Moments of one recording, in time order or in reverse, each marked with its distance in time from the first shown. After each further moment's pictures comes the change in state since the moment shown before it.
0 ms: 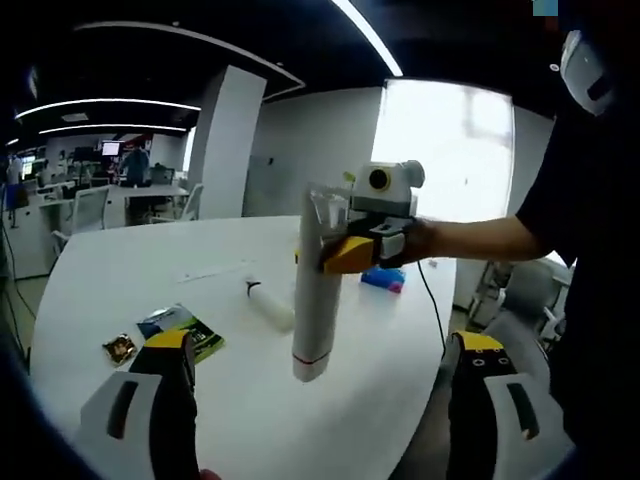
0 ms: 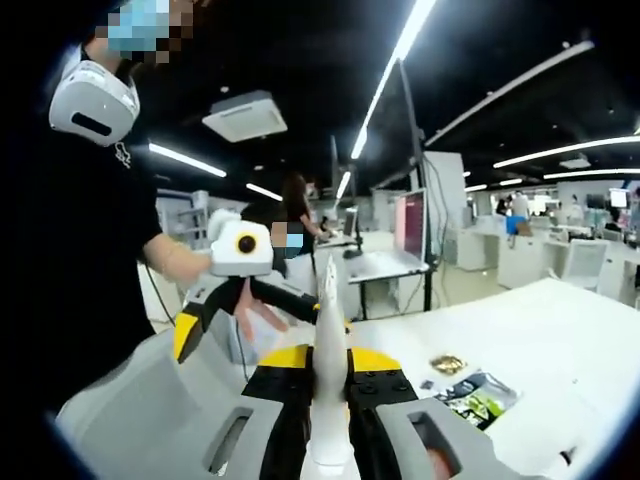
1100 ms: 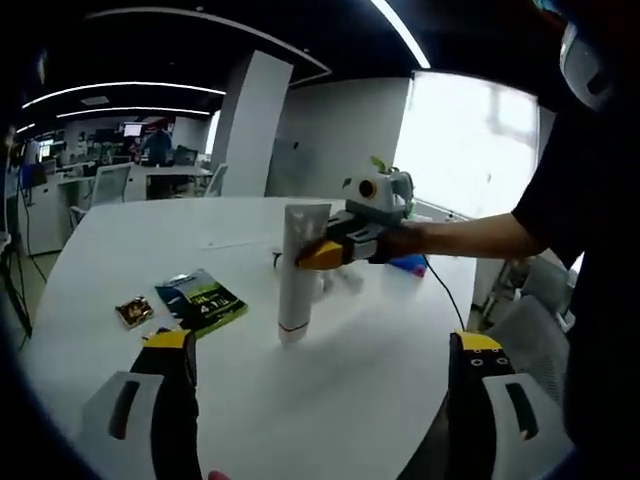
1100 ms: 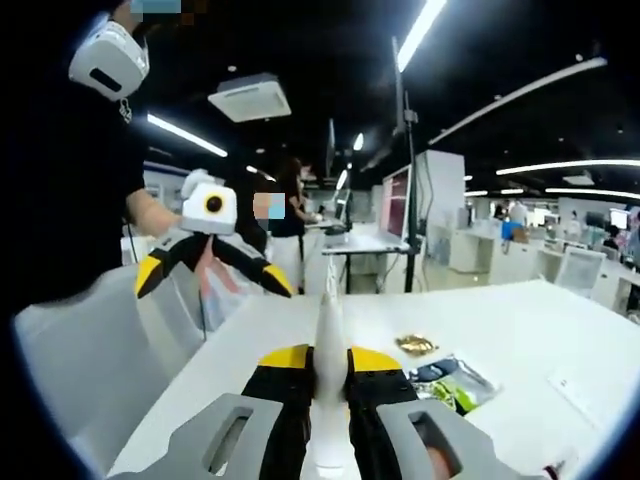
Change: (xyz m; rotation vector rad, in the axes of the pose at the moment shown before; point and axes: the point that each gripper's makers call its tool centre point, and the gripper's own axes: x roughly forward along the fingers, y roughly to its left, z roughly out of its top) left arm 0.000 0.031 -0.042 -0.064 0.054 0.075; right arm 0.013 -0.064 -0.064 -0.096 0.047 -0.024
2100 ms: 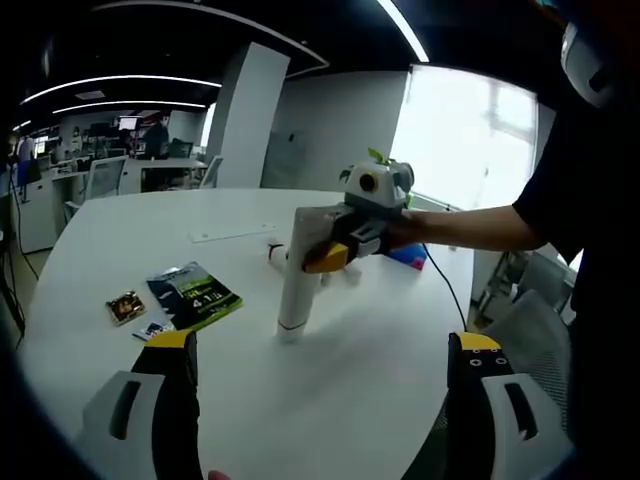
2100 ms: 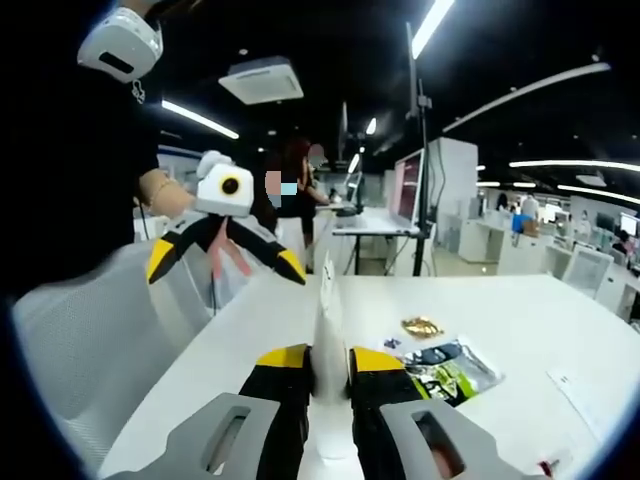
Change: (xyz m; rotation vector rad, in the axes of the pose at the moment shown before) left arm 0.008 0.001 -0.008 0.001 0.029 -0.020; right arm -0.007 0.004 -0.016 -0.028 0.077 0.041
